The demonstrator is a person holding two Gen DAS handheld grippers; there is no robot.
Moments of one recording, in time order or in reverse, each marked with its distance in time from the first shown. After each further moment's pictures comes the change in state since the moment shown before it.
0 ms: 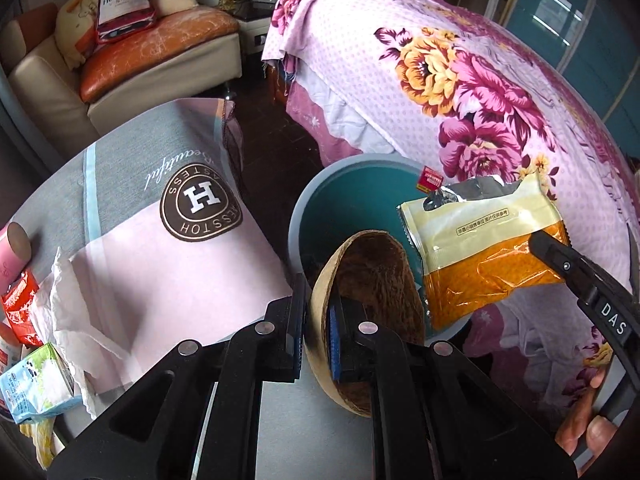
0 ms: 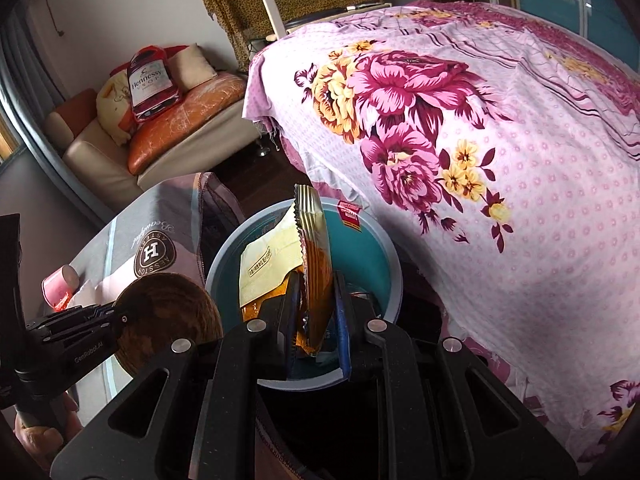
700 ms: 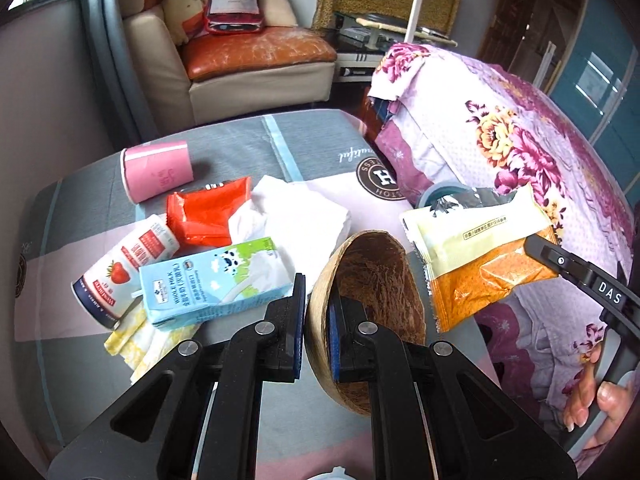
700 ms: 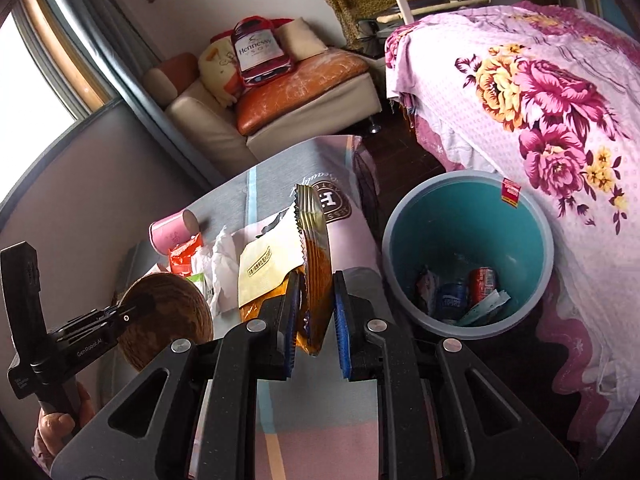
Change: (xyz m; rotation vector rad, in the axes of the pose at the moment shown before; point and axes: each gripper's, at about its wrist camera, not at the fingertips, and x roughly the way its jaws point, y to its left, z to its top) left arm -0.130 0.138 -0.089 -0.197 -0.122 0.079; right arm -0.045 0.127 -0.035 -0.113 0.061 0.299
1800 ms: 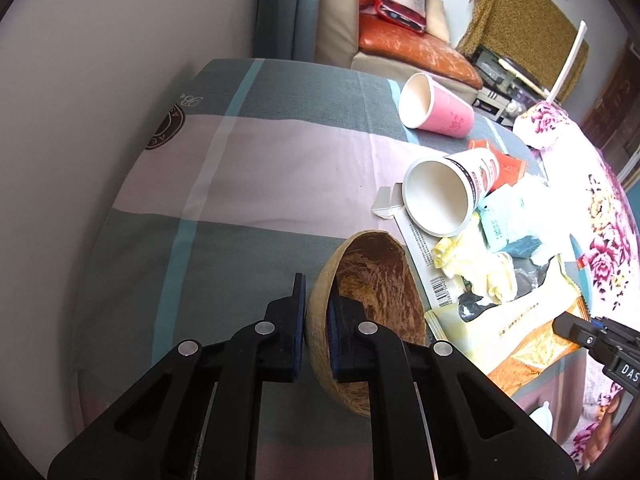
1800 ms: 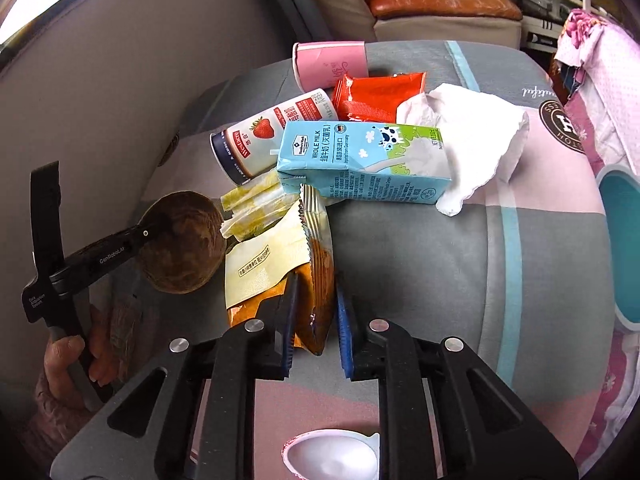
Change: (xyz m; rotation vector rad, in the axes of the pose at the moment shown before) left arm -0.045 0.243 -0.128 -0.393 -0.002 0.207; right arm 0.096 0.210 -0.100 -0.377 0.381 0.150
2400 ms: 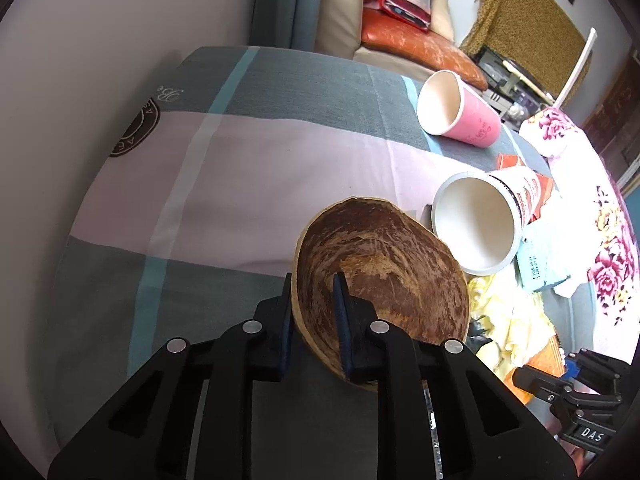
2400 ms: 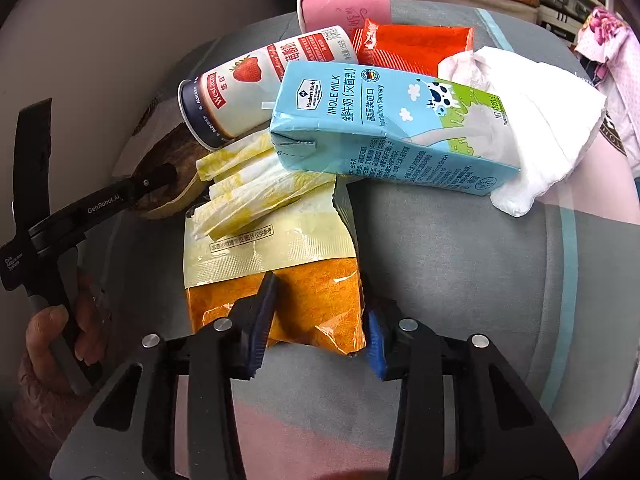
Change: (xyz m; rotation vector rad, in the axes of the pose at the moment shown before) left arm 0.051 0.015 0.026 -0.040 0.016 -0.036; right arm 0.069 0.020 -0.001 -0.031 0.116 -0.032
